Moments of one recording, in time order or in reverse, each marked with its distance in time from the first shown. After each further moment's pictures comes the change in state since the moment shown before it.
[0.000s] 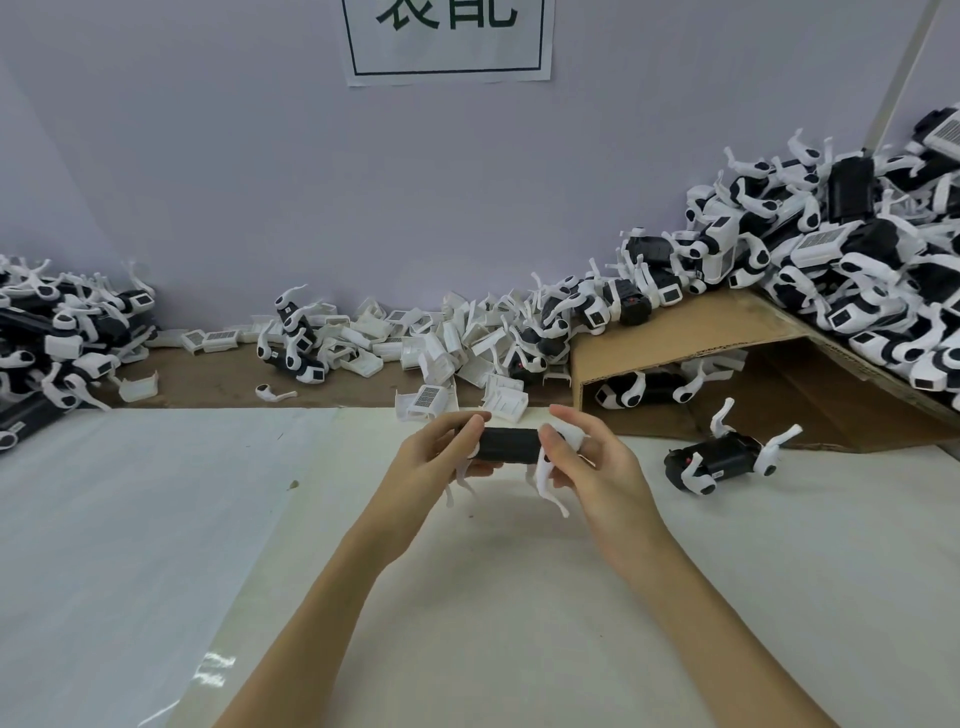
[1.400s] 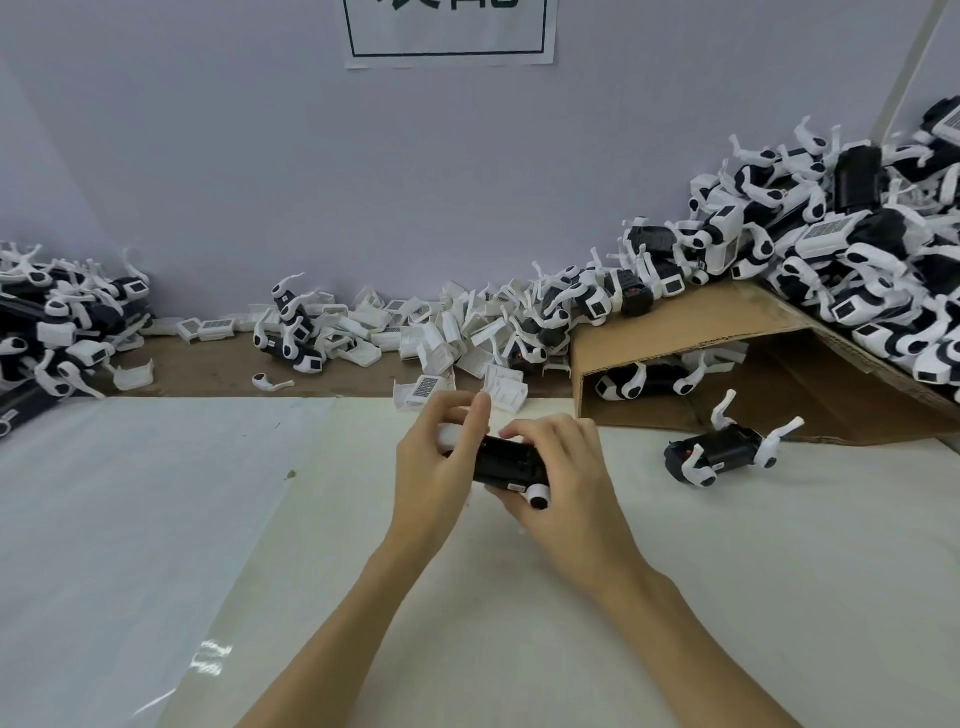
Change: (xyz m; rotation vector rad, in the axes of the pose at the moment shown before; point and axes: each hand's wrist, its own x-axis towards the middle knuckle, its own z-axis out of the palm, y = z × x) left_hand -0.010 0.005 0.030 0.124 0.345 0.287; right_hand -0.014 0.018 0.014 -0.881 -0.055 -0.758
